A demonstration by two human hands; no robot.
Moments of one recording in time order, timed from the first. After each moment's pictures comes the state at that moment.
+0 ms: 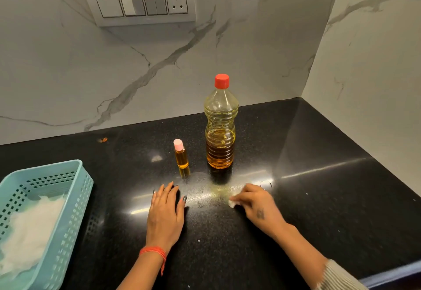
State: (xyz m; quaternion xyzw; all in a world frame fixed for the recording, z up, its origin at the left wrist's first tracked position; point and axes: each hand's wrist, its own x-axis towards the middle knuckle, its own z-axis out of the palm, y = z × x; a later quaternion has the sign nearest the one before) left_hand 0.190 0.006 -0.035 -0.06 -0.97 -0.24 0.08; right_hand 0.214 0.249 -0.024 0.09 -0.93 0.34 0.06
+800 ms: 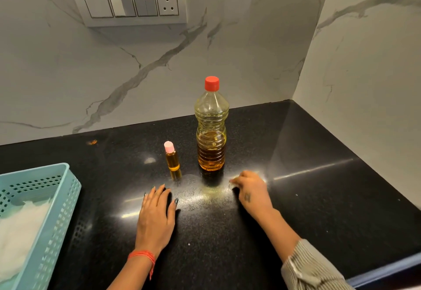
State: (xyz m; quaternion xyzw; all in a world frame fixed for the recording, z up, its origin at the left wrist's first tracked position) left_hand 0.190 0.007 -0.035 -0.07 -0.97 -0.24 0.08; right_hand 0.180 0.258 -0.025 0.00 -0.96 0.26 0.08
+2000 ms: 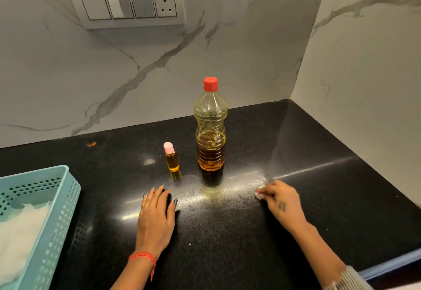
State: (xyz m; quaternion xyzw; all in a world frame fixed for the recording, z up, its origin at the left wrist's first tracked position) left_hand 0.190 0.006 -0.036 -0.06 -0.96 -0.24 0.09; right_hand 0.223 0.307 -0.022 -0.09 -0.94 0.32 0.11
